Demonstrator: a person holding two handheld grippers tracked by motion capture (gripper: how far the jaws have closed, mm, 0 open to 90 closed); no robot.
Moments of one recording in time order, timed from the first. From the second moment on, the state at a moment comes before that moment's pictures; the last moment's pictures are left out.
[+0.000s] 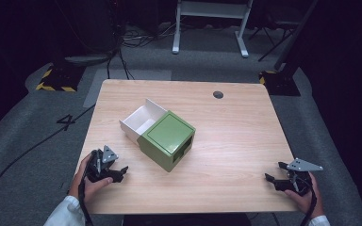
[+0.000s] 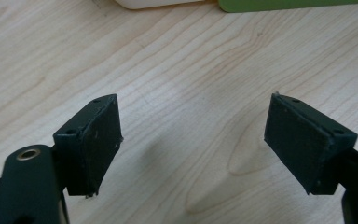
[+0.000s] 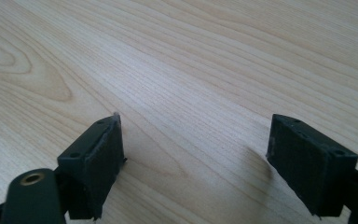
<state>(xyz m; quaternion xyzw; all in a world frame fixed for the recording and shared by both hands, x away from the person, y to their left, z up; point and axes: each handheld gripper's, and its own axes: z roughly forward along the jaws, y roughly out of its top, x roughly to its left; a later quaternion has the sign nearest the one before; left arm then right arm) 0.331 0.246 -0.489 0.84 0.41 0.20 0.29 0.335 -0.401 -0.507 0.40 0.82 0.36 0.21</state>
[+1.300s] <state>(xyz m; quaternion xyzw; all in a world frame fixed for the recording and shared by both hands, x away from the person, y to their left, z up) 0.328 0.257 -0.507 0.81 0.45 0.18 0.33 0.334 -0.401 -0.507 0.40 0.81 0.36 0.22</state>
